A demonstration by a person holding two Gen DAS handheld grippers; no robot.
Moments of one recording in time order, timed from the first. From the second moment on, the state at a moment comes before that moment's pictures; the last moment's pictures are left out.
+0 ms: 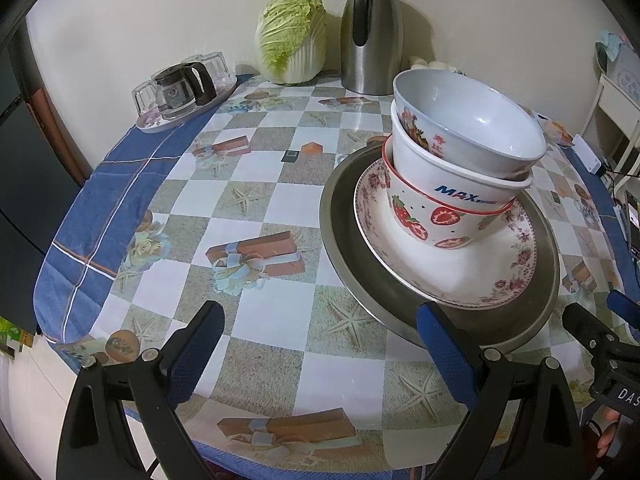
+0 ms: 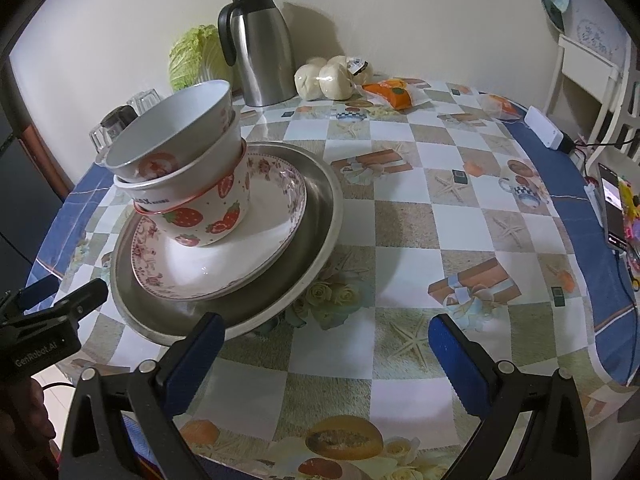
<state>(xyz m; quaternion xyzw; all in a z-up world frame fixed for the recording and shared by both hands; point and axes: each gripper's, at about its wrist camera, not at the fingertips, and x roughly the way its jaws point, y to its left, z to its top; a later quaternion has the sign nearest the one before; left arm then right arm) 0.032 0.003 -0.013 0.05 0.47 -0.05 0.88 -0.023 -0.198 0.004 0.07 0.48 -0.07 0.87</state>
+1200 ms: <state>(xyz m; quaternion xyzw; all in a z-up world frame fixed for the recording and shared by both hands) 0.029 0.005 -0.011 0.05 0.47 -0.05 0.88 -0.025 -0.196 0.005 0.06 0.48 -0.07 0.87</state>
